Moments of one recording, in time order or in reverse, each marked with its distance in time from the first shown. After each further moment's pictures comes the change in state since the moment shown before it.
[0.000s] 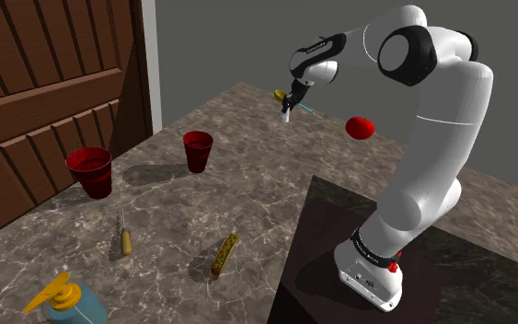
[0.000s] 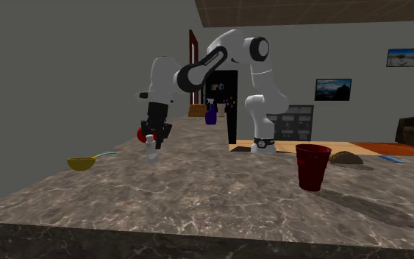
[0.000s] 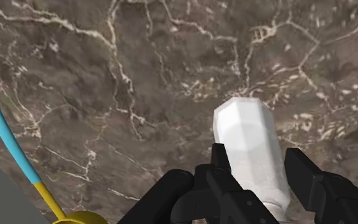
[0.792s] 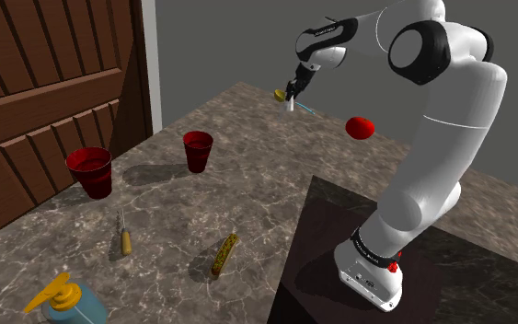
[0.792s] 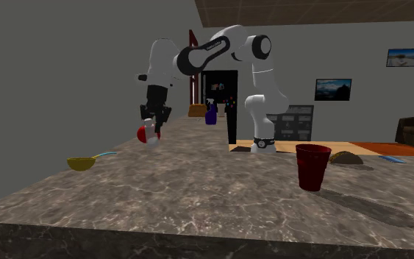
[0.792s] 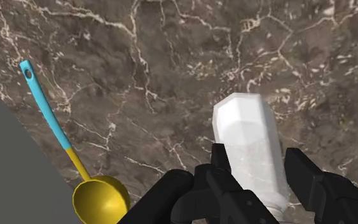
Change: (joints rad) arm 0.010 -0.072 -0.016 0.066 -0.040 -0.134 0.036
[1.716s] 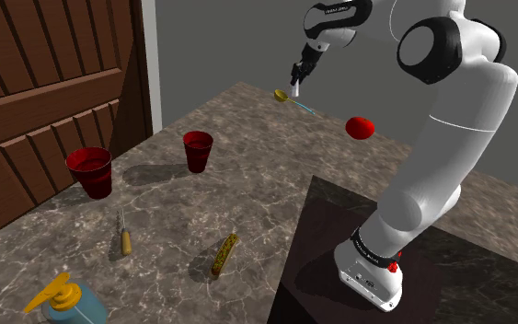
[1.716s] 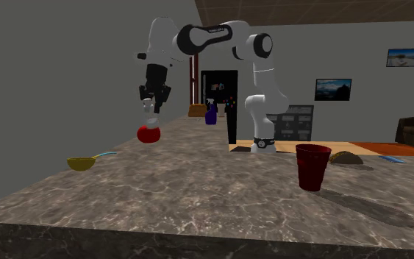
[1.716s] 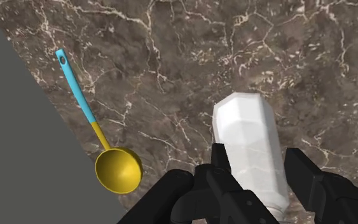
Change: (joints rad) arm 0.004 -0.056 -0.010 0.117 -0.032 -0.170 0.031
